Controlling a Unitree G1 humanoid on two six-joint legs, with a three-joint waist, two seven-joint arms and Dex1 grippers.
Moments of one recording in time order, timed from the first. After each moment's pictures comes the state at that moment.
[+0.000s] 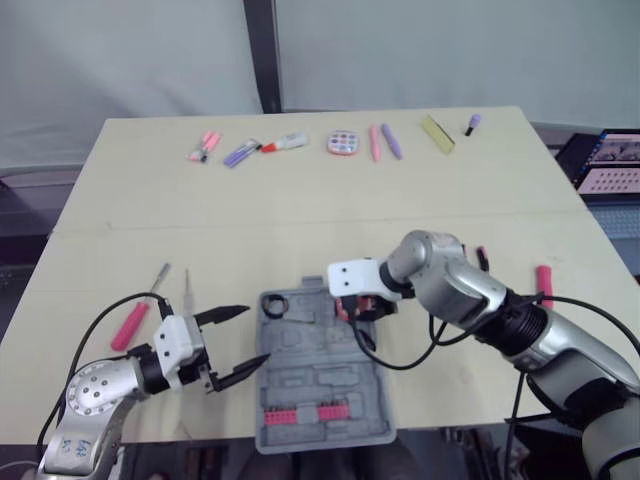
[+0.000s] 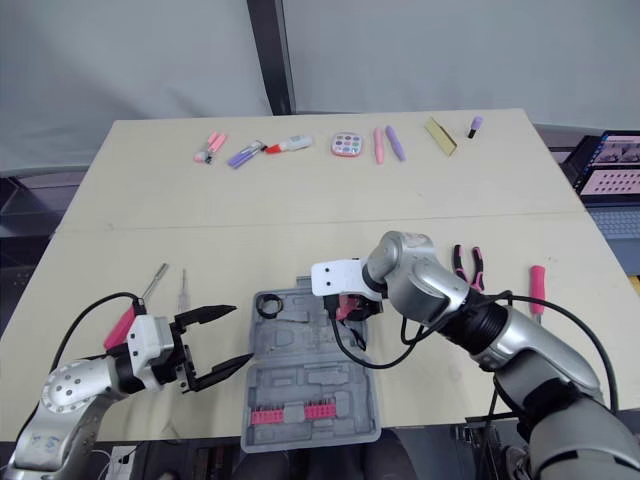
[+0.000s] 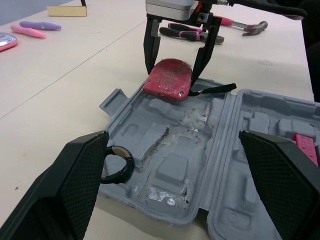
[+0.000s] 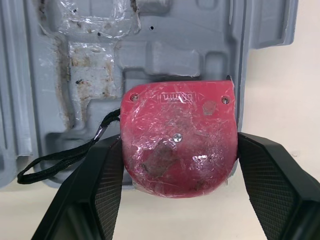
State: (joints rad) left arm 0.20 0.60 0.13 -0.28 -0.39 -0.05 -0.92; right arm -0.94 -0.61 0.82 -0.07 -0.26 0.75 1.22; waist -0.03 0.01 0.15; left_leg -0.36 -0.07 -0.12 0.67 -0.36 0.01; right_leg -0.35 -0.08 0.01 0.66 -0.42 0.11
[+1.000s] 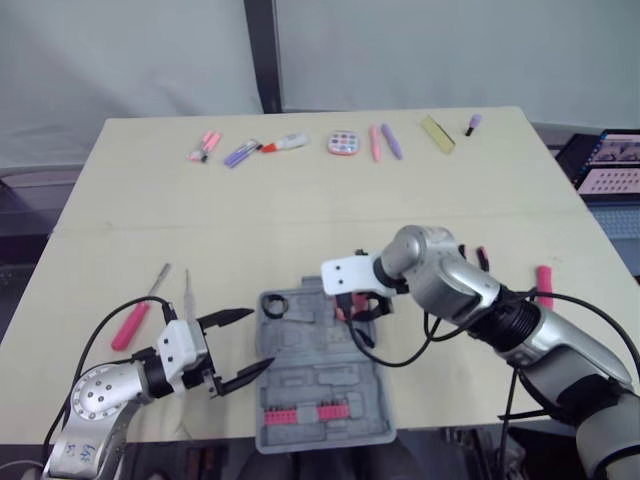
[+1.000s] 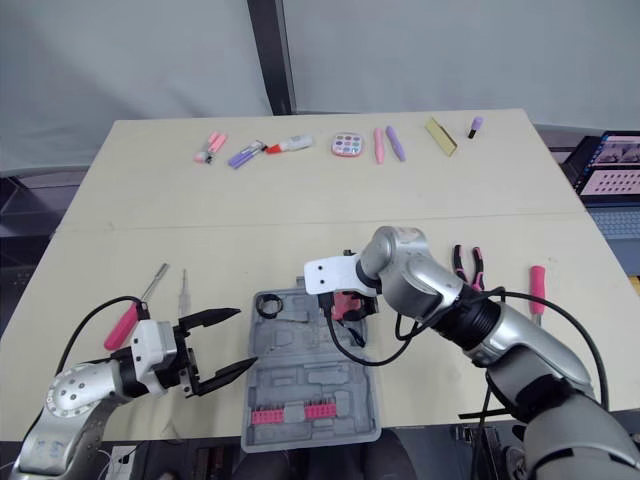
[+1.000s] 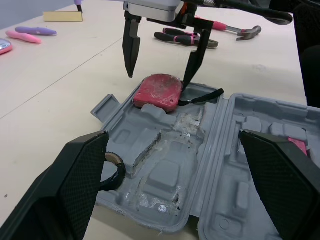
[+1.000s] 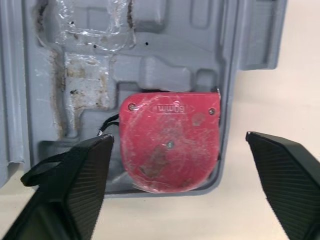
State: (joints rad) left arm 0.21 0.59 0.12 -0.29 -0.38 -0.07 -0.92; right arm -0.96 -0.58 0.80 -0.05 -0.30 0.71 1.25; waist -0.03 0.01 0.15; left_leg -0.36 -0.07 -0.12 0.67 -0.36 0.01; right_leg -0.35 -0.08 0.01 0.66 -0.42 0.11
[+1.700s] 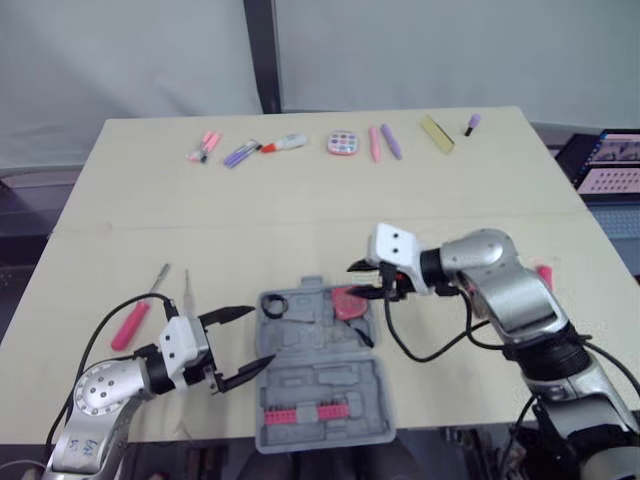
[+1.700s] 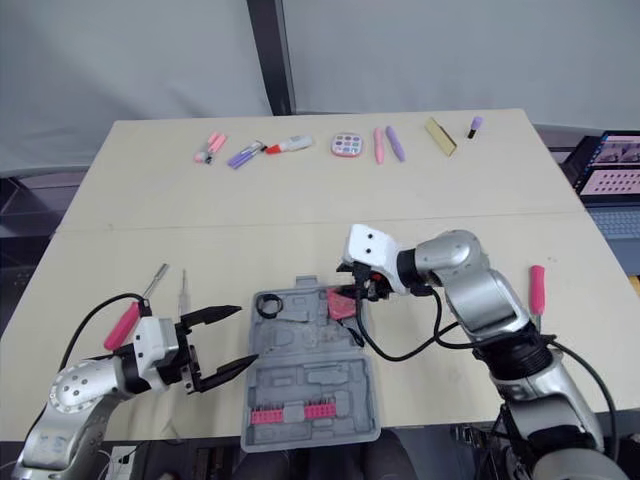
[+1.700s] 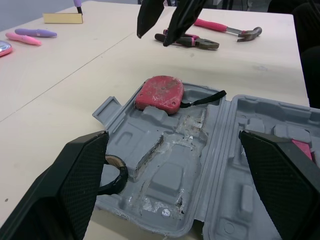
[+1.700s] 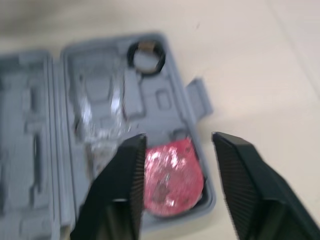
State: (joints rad) left arm 0.18 0.59 0.11 -0.27 -0.39 -0.07 -0.93; right arm -0.62 -0.58 0.26 -0.19 0.07 0.60 1.15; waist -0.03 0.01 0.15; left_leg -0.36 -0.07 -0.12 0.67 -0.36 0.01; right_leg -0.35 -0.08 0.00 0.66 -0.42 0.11
